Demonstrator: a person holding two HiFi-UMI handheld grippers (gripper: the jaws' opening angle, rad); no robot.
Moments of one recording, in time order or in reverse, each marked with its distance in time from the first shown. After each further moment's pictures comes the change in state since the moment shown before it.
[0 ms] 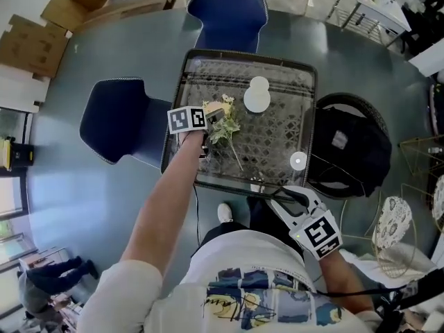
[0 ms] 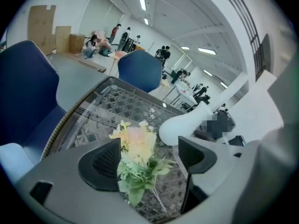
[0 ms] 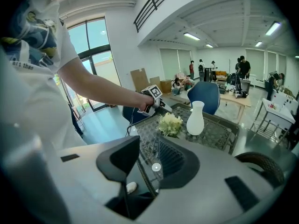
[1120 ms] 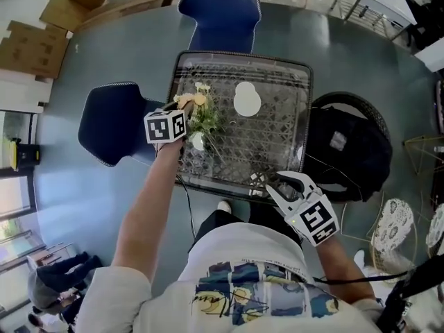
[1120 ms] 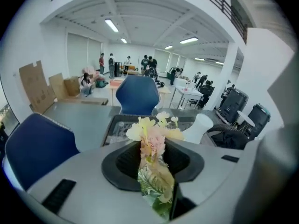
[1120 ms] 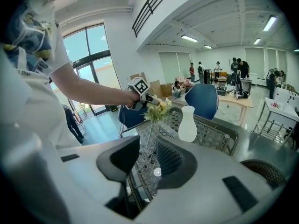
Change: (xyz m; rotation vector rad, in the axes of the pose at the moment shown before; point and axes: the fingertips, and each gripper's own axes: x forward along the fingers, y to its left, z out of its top) left arm -0.041 -0.022 0.067 0.353 -0.128 0.231; right arm 0.005 -0.083 -0.002 0.020 -0.034 0.027
